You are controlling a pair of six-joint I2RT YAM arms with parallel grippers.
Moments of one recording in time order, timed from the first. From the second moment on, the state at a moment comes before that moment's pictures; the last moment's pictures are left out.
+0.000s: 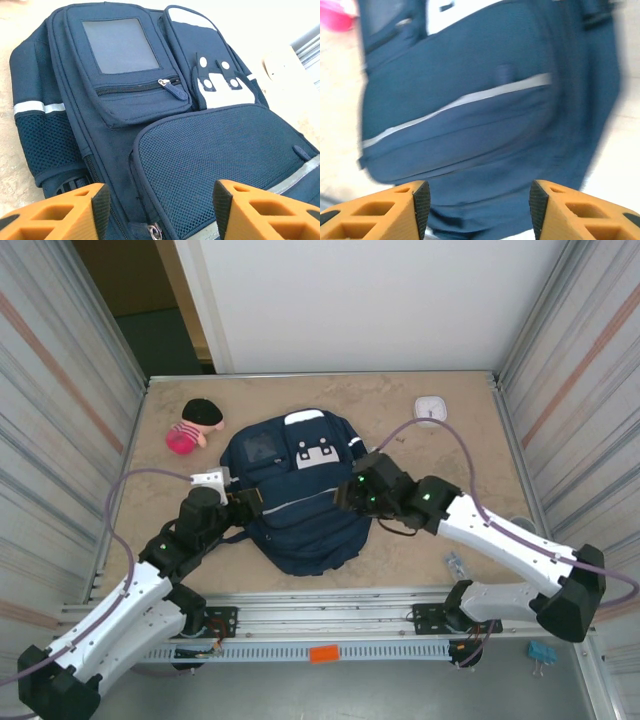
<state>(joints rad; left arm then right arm) -0.55 0.68 0.49 -0.31 -0.14 -0.57 0.87 1.19 1.08 -0.80 0.14 0.94</state>
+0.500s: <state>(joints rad) -0.55 0.70 0.49 -0.26 -0.09 -0.51 0.21 0.78 0.69 -1.11 0.14 1.12</state>
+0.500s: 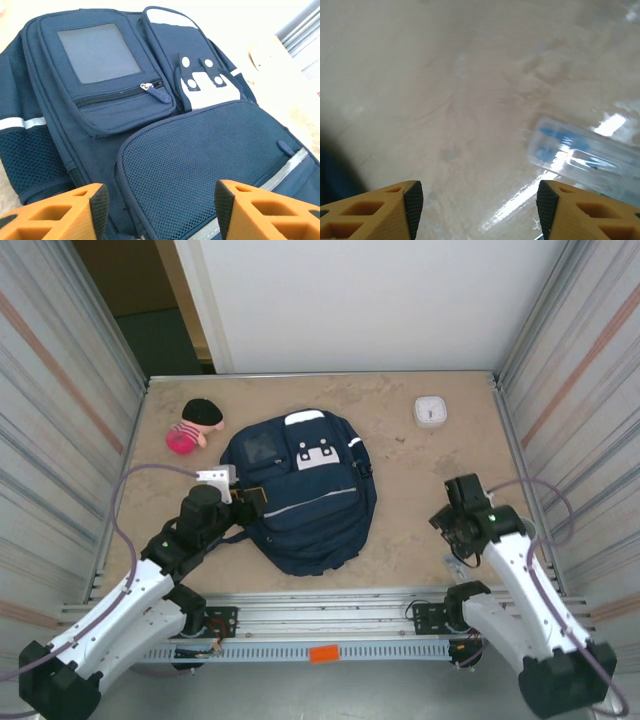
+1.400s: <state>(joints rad) -0.55 0.70 0.46 -0.21 -0.05 -0.51 -0.09 0.77 0.42 -0.89 -0.10 1.22</state>
